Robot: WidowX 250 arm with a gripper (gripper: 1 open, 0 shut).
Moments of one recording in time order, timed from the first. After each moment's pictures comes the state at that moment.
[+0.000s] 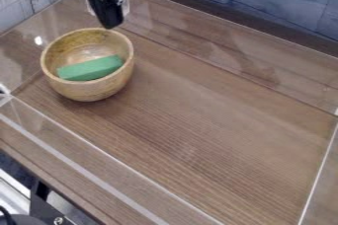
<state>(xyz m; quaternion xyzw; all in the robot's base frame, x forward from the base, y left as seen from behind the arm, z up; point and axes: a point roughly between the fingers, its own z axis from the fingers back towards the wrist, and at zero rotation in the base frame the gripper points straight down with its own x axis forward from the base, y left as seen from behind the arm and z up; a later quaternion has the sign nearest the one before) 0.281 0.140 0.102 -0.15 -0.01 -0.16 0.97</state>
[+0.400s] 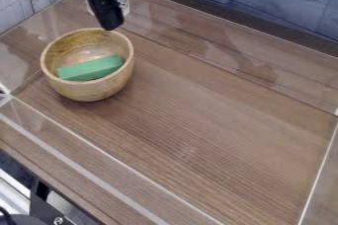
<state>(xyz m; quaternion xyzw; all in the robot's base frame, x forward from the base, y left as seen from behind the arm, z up) 0.297 0.134 0.096 -0.15 -0.02 -0.12 0.98</state>
